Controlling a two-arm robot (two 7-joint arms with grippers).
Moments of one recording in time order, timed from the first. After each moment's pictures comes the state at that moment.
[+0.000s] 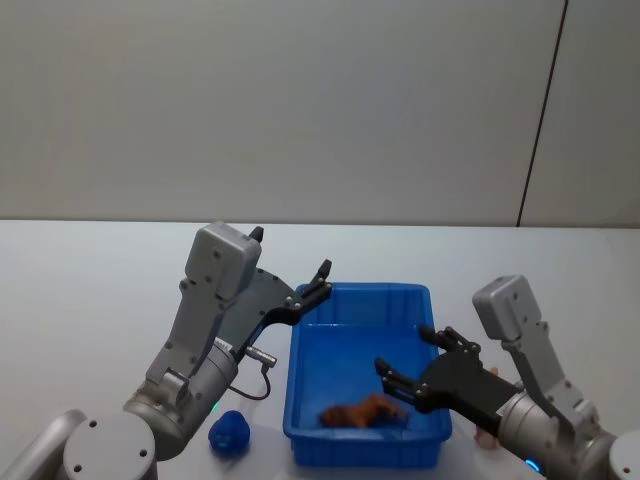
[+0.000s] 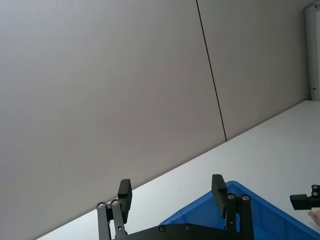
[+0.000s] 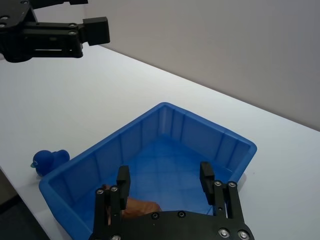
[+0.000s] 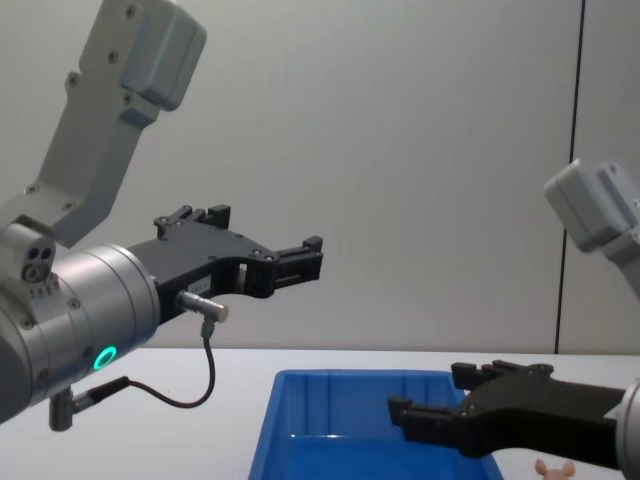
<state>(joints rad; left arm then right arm) -0.24 0.38 0.45 -1.63 -0.20 0.01 -0.01 0.14 0.22 -0.32 -1.54 0.11 0.19 0.39</state>
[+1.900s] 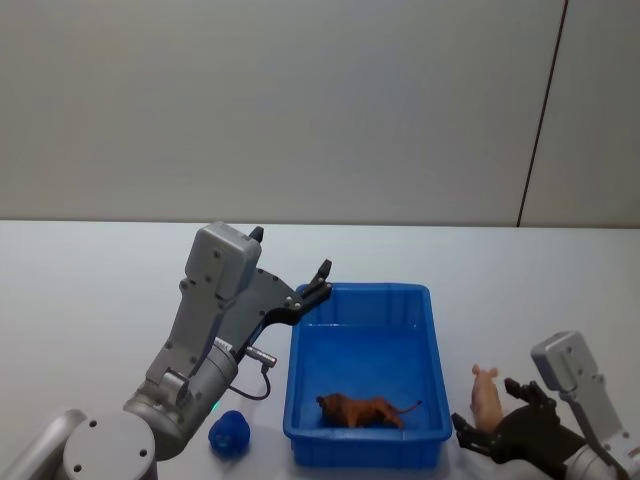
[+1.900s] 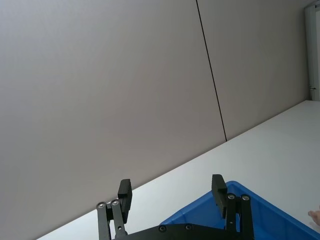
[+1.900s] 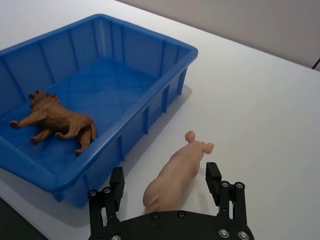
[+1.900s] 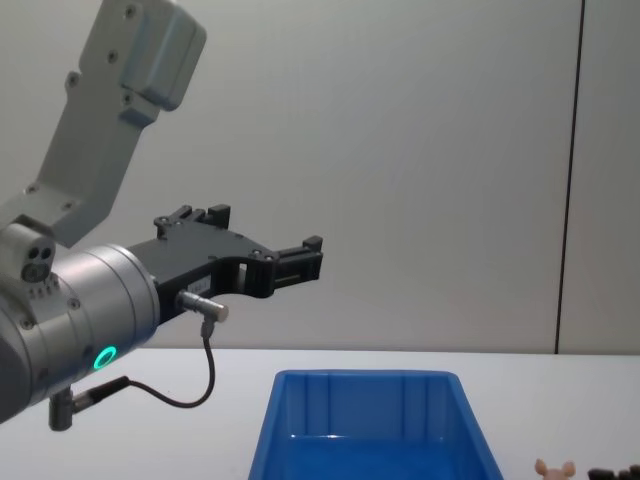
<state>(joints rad) -0.24 0.38 0.45 -1.63 -0.20 0.01 -0.01 0.06 0.31 -0.28 -1.48 0.10 0.21 0.30</state>
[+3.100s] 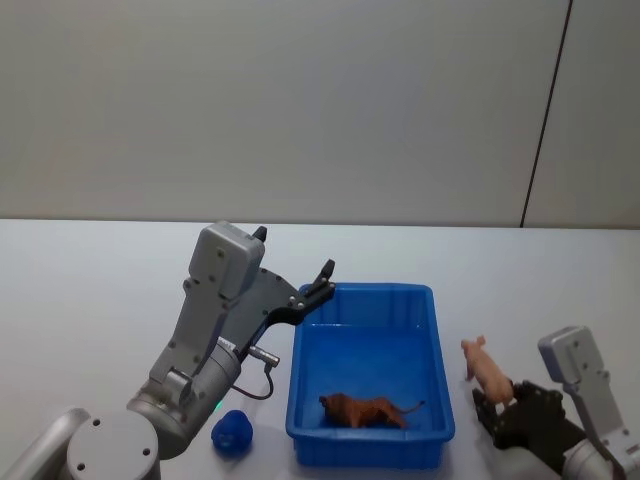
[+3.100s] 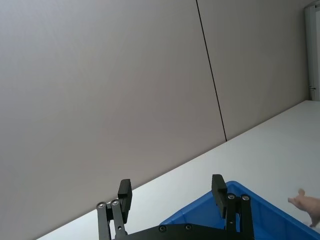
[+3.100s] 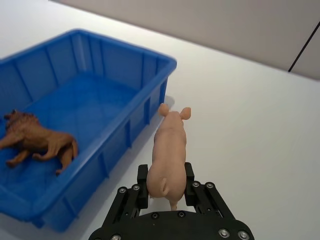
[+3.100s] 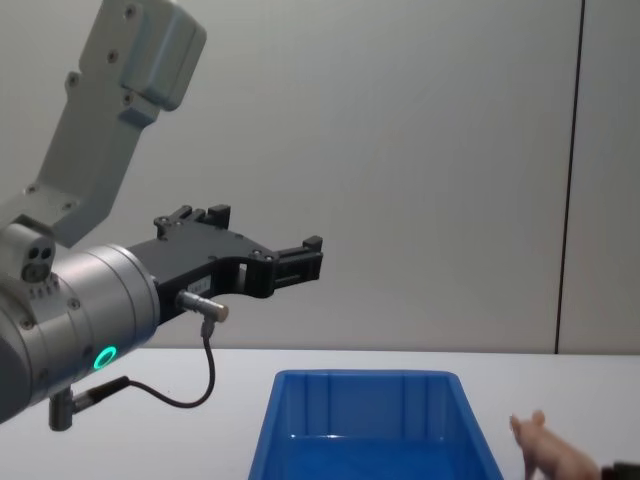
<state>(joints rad) -0.24 0.38 0.45 -1.63 -0.20 0.01 -0.01 0.07 0.29 -0.28 -1.45 0.12 0.18 0.21</state>
